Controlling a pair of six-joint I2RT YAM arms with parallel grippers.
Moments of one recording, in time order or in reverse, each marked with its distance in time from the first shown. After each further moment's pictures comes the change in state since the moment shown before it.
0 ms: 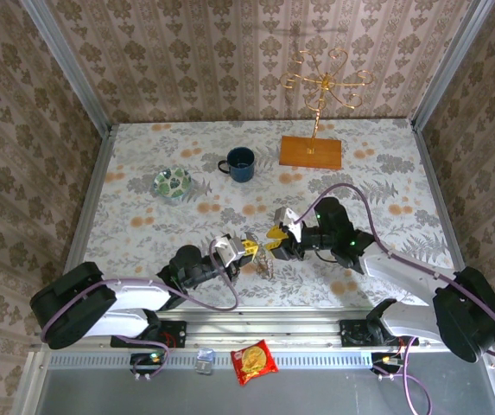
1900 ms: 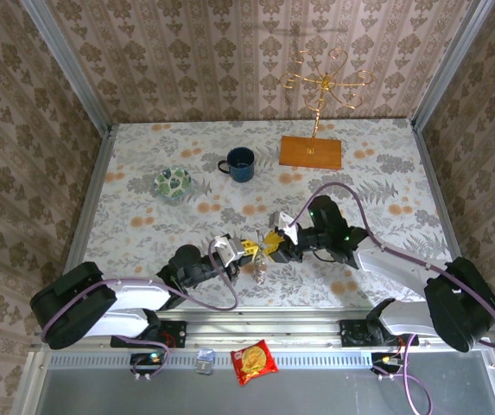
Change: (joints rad) left arm 0.008 0.001 0.000 0.012 0.023 0.000; right arm 0.011 0.060 0.029 -0.063 -0.056 -0.081
